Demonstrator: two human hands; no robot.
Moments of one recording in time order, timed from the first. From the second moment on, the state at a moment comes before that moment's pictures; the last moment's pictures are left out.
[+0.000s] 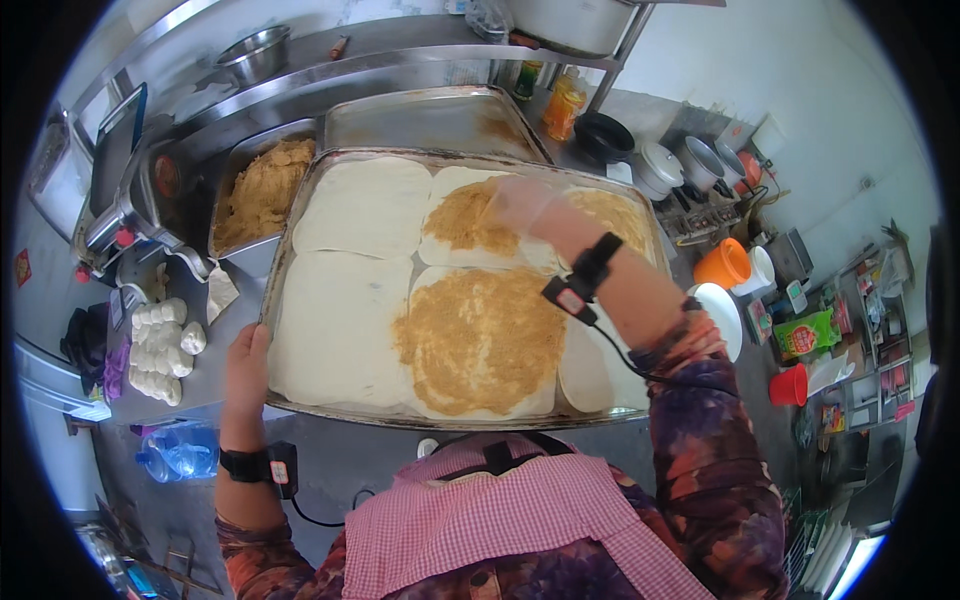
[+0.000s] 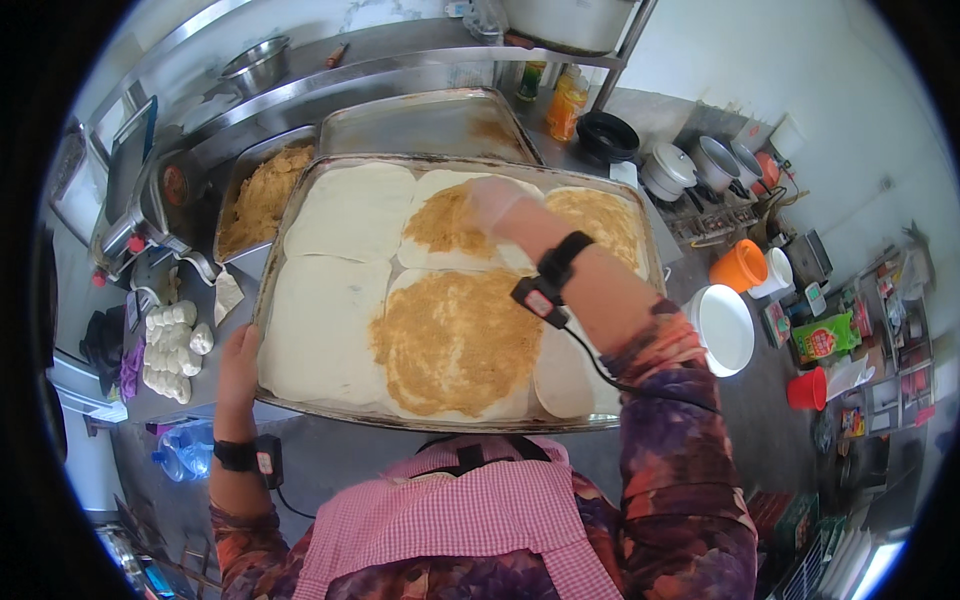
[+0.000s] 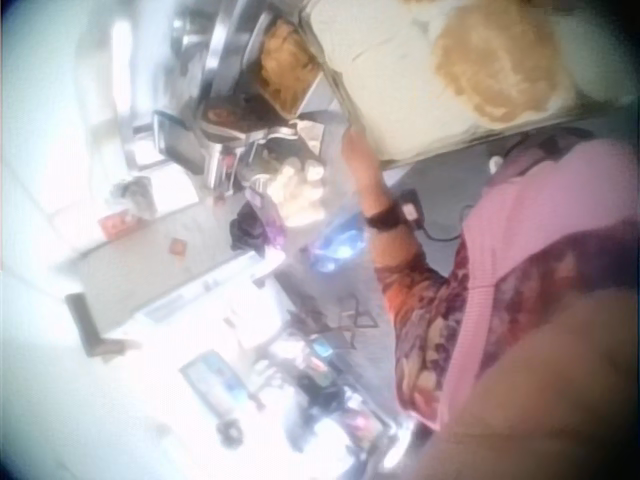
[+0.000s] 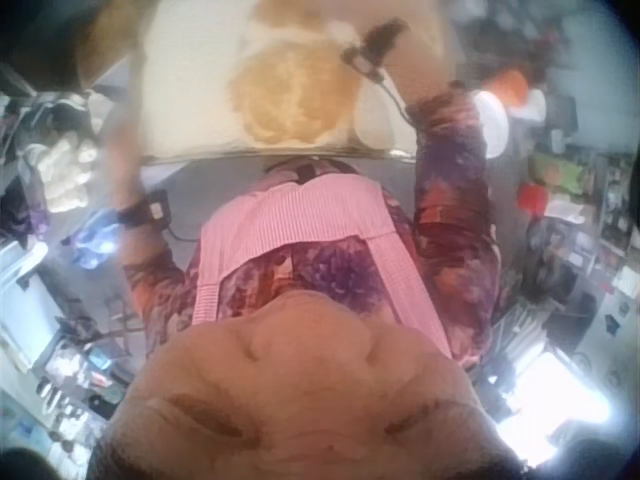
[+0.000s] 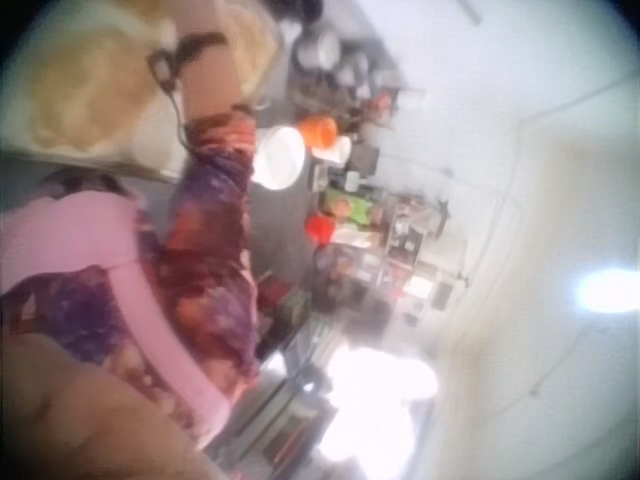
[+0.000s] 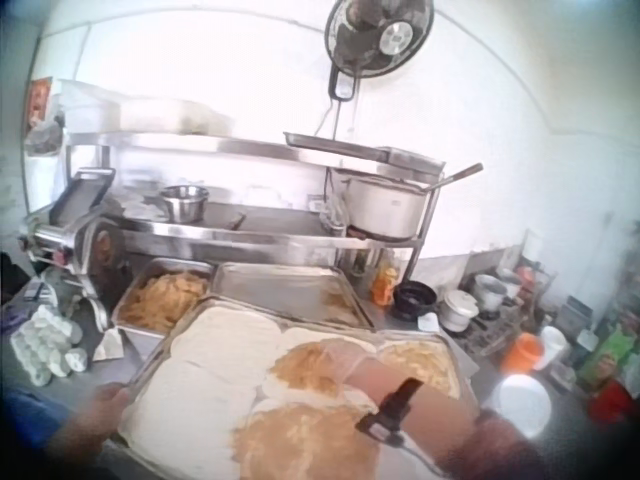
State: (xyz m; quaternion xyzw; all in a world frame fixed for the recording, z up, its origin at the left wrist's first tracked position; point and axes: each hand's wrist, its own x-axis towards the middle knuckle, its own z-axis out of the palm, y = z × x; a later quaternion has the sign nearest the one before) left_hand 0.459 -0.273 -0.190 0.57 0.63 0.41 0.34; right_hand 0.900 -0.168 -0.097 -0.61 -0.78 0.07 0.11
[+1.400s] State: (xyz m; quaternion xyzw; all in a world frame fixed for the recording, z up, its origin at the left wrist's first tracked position) left_hand 0.786 -0.416 -0.063 0.90 0.10 0.39 0.18; right_hand 0.951 -0.402 -0.115 -0.50 -0.80 0.05 0.32
